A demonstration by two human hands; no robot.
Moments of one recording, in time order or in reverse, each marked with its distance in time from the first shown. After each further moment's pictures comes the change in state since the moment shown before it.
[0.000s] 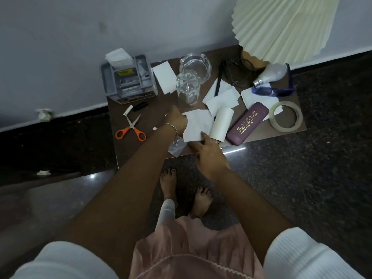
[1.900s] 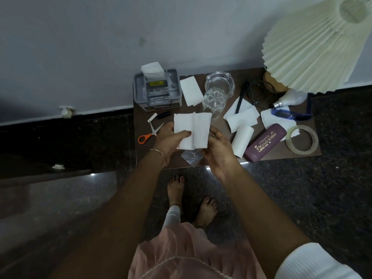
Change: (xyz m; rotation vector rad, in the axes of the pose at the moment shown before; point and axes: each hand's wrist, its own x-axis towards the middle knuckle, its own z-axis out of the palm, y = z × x) left_hand -0.081 -0.015 -0.082 -0.412 0.026 0.128; right_hand 0.030 -0.072 -0.046 1.678 0.029 0.401
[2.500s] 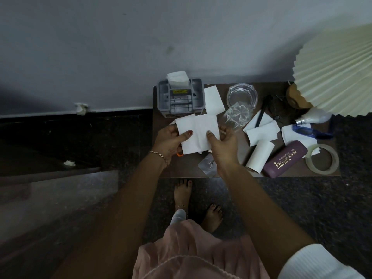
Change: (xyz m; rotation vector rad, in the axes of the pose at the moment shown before) left_hand 0.013 0.013 -0.053 -0.220 0.004 -0.024; right_hand 0.030 0.005 0.055 -0.400 0.198 -0.283
